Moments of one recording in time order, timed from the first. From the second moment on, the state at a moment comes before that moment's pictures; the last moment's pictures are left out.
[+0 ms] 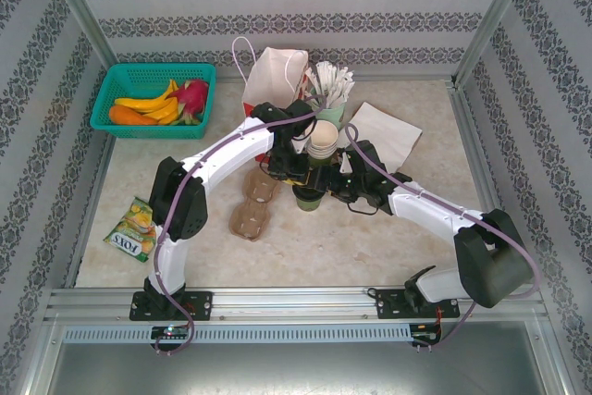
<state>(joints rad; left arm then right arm) -0.67 2.04 1.88 -1.26 0.27 -0.46 0.51 1.38 0.75 -0.16 -0.39 0.83</state>
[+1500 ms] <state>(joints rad) -0.63 1.67 1.46 -1.03 -0.13 -0.57 0.54 1.34 0.80 -0.29 -0.34 0.72</state>
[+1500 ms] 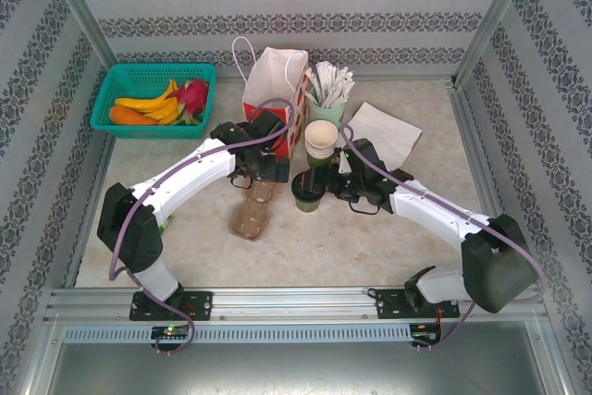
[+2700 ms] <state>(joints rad) -0.59 1.77 1.40 -0.96 -0.01 -0.64 0.68 1.50 0.99 -0.45 -0.12 0.60</state>
